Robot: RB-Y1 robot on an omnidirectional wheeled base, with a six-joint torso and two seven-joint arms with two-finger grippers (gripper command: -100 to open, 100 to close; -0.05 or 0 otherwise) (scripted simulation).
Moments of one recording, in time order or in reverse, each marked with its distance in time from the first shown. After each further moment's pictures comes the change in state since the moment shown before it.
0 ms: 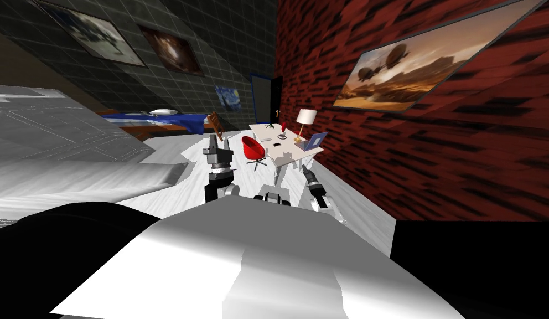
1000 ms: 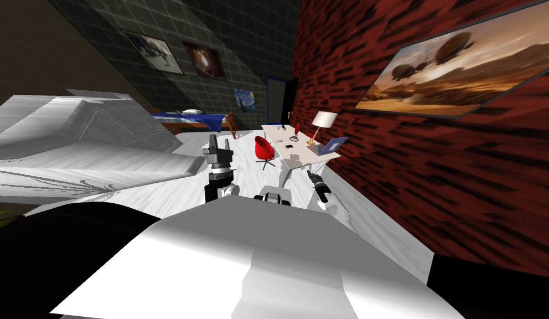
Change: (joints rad) left arm 0.000 0.000 0.000 0.000 0.000 0.000 0.000; right arm -0.128 -0.162 0.012 0.256 0.163 0.215 0.048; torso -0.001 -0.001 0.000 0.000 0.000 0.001
